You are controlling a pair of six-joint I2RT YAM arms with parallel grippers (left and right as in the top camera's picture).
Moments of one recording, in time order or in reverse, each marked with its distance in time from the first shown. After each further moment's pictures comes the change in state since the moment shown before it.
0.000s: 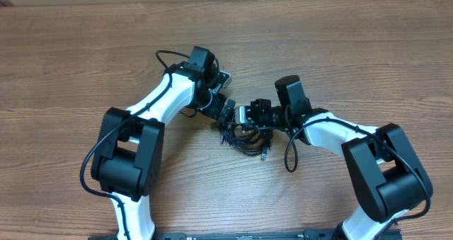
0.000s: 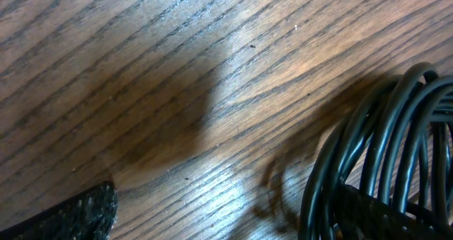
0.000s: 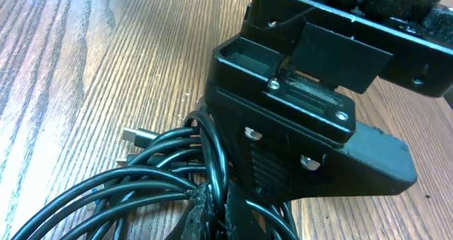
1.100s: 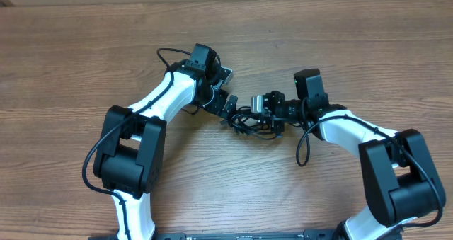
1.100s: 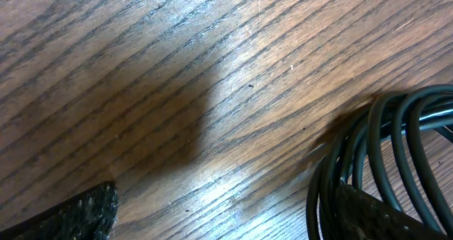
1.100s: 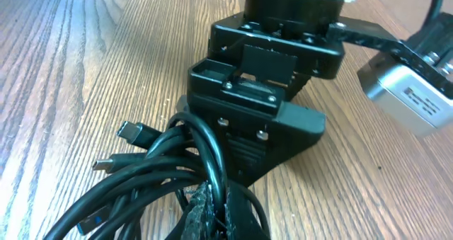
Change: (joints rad) left arm -0.002 0.028 0.023 0.038 0.010 -0.023; right arm -0.123 -0.053 0.000 -0.044 -0.127 0.029
